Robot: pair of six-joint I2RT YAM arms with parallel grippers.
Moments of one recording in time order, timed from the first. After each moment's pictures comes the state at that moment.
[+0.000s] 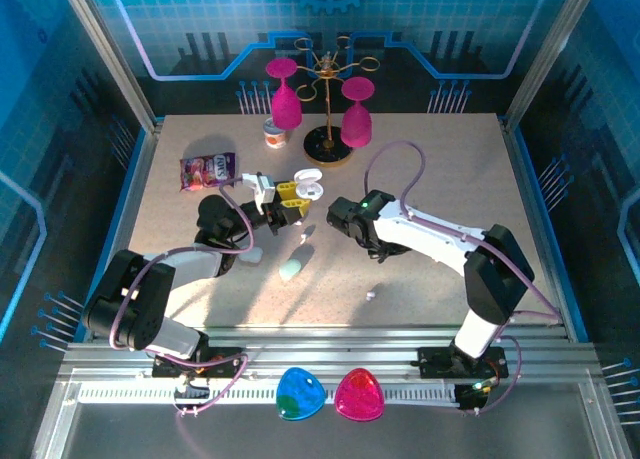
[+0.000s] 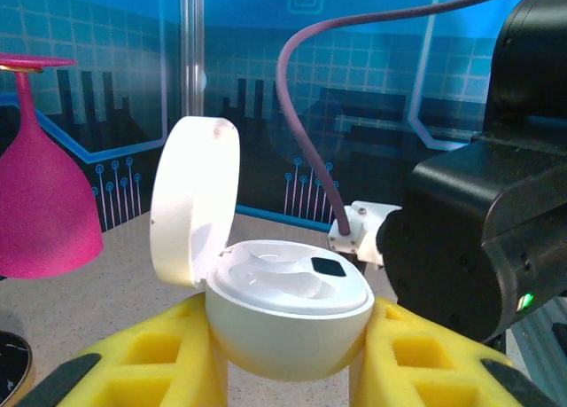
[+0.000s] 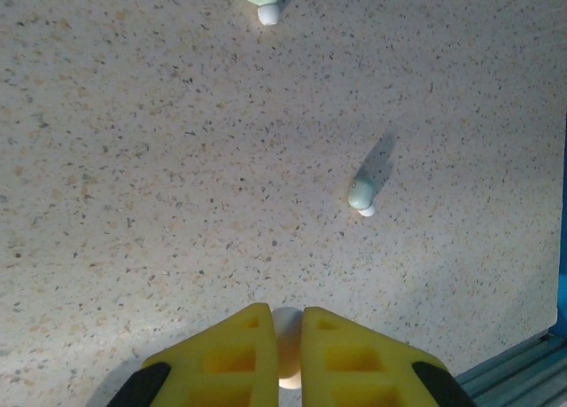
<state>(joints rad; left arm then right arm) -0.29 1.46 0.52 1.18 0.83 -0.24 0.82 1.70 1.32 -1.33 0.59 0.87</state>
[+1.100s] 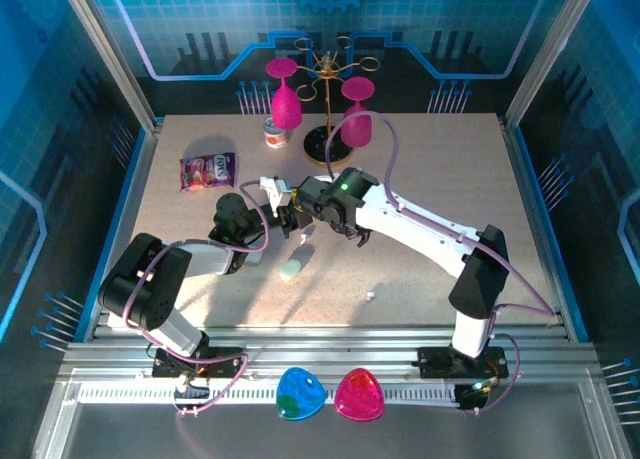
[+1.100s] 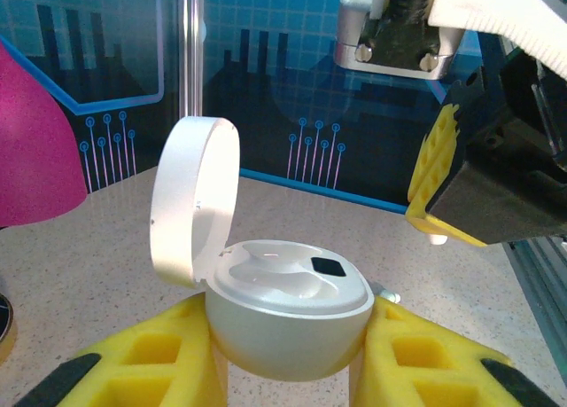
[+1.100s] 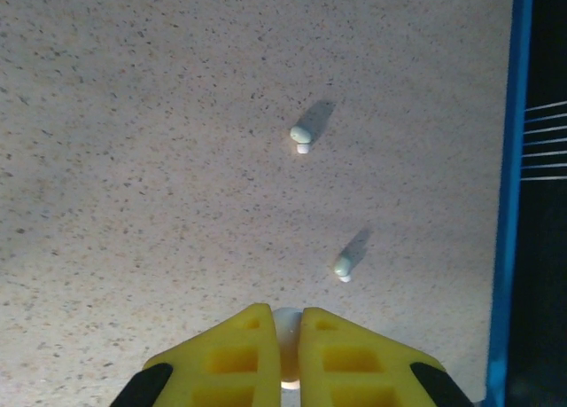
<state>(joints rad) -0.35 1.59 0.55 1.14 0.78 -0.17 0.94 1.83 1.79 -1.58 0.70 0.73</state>
